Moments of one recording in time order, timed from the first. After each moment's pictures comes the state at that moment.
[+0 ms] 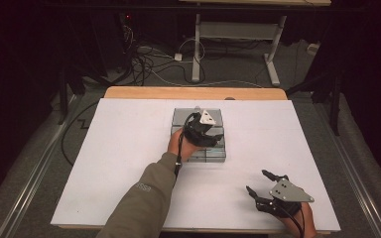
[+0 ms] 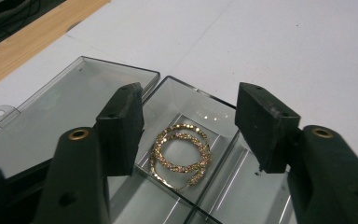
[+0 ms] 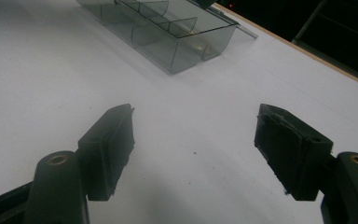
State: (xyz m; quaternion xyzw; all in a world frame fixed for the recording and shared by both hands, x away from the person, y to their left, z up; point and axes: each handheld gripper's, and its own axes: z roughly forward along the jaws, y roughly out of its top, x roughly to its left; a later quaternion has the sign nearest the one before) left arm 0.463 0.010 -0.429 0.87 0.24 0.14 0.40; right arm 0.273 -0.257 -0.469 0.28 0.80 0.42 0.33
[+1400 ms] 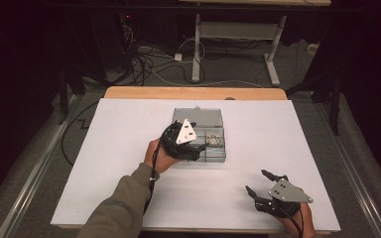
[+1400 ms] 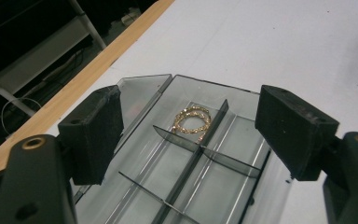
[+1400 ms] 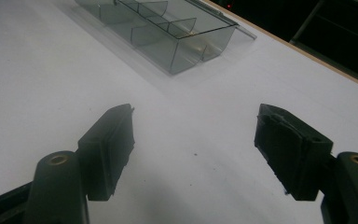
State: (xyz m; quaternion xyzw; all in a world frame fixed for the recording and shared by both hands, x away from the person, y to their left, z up) left arm 0.395 0.066 -0.405 0.85 0.17 0.25 0.43; right arm 0.273 -0.255 -0.470 0.29 0.80 0.42 0.33
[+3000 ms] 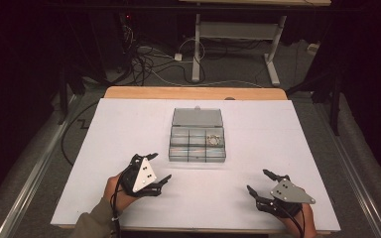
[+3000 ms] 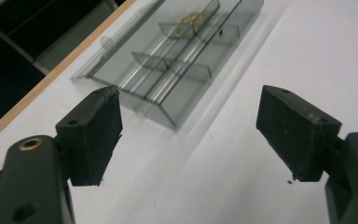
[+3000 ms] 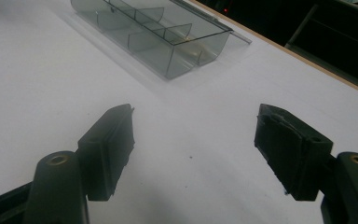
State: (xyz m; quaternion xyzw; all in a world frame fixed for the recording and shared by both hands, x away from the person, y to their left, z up) left arm 0.304 0.164 -0.454 0.85 0.20 0.30 0.39; right arm 0.271 -0.258 -0.467 0.29 0.79 0.43 0.34
